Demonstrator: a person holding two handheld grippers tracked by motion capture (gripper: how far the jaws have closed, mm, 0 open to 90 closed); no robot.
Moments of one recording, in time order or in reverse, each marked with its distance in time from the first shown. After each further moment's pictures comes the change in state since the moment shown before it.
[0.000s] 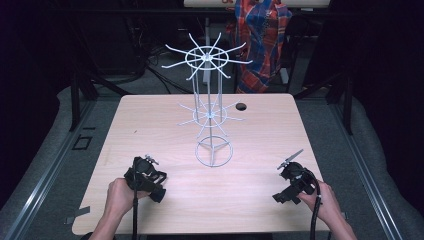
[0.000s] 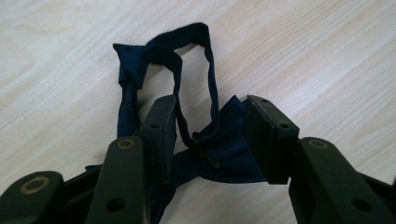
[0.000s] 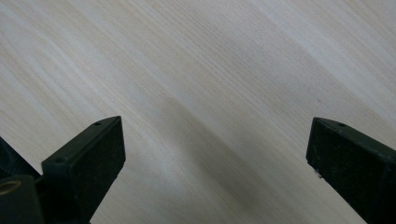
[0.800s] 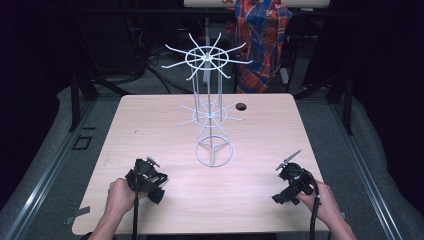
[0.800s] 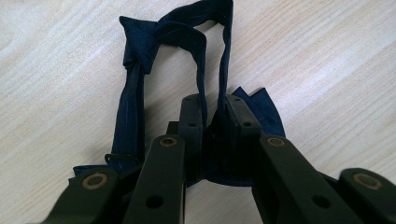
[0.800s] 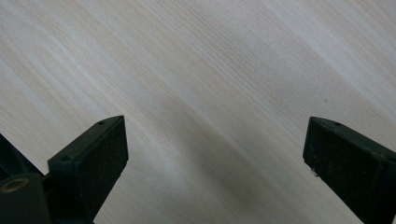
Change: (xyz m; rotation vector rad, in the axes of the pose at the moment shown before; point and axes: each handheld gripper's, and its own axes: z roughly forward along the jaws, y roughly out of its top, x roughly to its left) left arm 0.002 -0.001 0.010 0.062 0.003 0.004; right arm 0.004 0.001 0.003 -0.006 0.005 0.007
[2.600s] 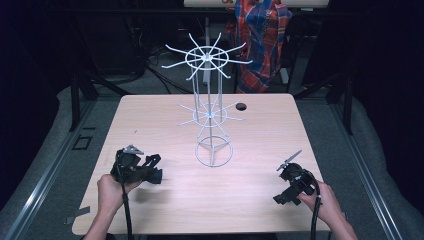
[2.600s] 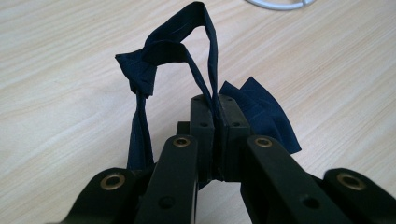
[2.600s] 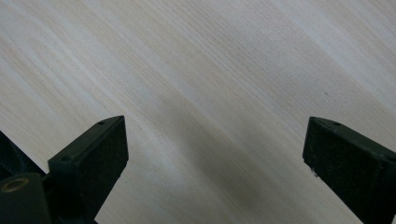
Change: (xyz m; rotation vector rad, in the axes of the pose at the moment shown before) left arm 0.011 -0.012 -0.054 -0.376 -0.023 -0.059; right arm -0.004 -0.002 -0.001 0.033 -0.008 -0.010
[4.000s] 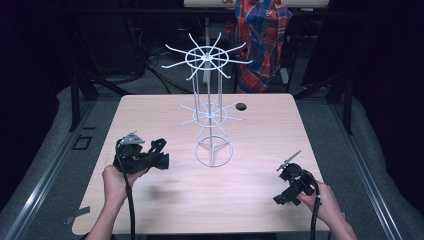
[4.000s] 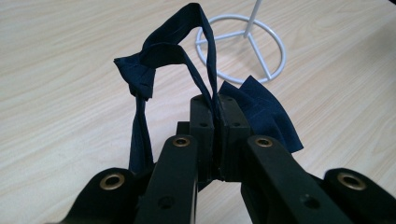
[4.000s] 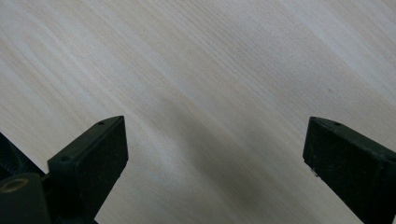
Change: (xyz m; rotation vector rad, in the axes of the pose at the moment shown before) left arm -0.013 0.032 -0.017 -0.186 -0.031 0.036; right arm 0.000 0.000 0.002 0.013 0.006 0.010
